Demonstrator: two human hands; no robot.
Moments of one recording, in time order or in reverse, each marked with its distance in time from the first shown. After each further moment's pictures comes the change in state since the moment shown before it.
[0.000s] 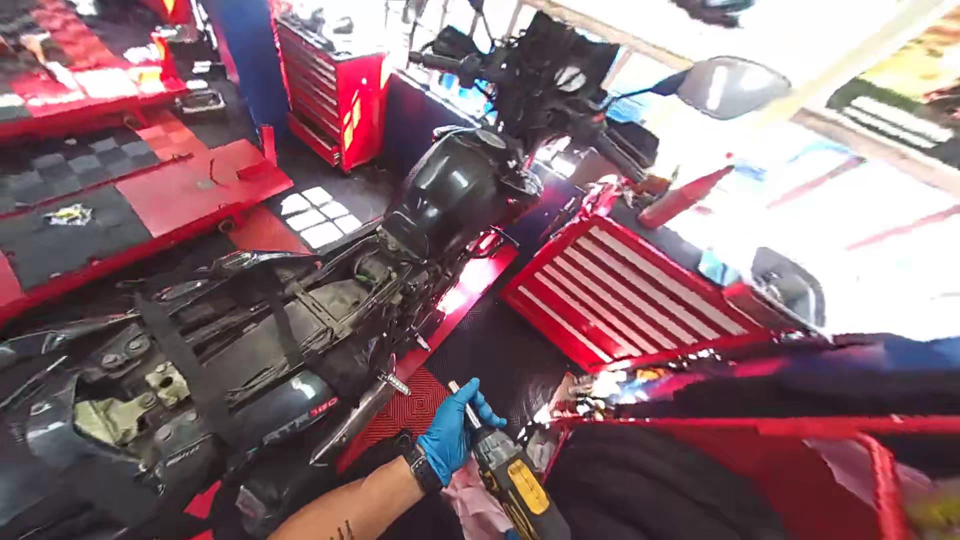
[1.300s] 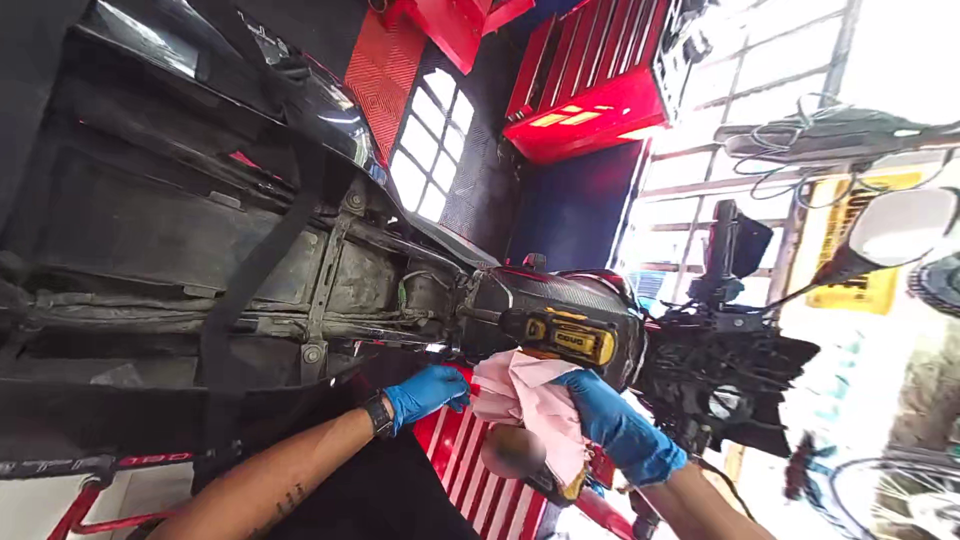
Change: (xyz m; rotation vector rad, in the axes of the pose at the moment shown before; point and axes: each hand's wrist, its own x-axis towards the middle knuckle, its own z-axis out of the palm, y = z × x) left_hand 0.194 0.194 -0.011 0.074 -0.004 0.431; right_hand 0.513 -0.308 0.234 -1.160 -0.522 0.413
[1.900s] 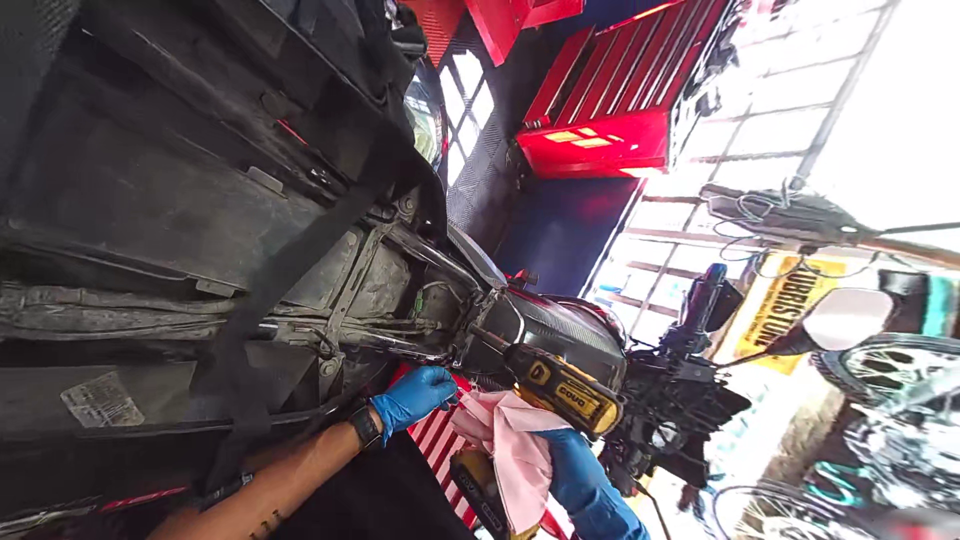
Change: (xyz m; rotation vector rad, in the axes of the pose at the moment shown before) left_hand -0.008 -0.004 -0.028 -0.126 0.116 0.111; right_hand -0.020 0.018 0.046 0.081 0.144 -0.008
